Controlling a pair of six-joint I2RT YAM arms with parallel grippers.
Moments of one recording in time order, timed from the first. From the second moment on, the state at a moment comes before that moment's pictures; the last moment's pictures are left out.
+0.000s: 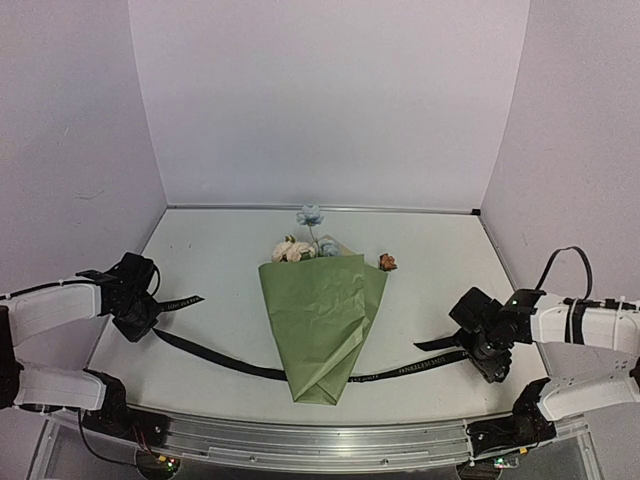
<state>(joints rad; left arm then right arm) -0.26 1.12 0.54 -0.59 -0.28 -1.15 0.70 1.14 0.55 -0.83 0.37 1.63</state>
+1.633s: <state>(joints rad) -0.25 1.27 0.61 -0.37 -0.31 -0.97 0.47 1.52 0.88 -0.73 0.39 1.48</state>
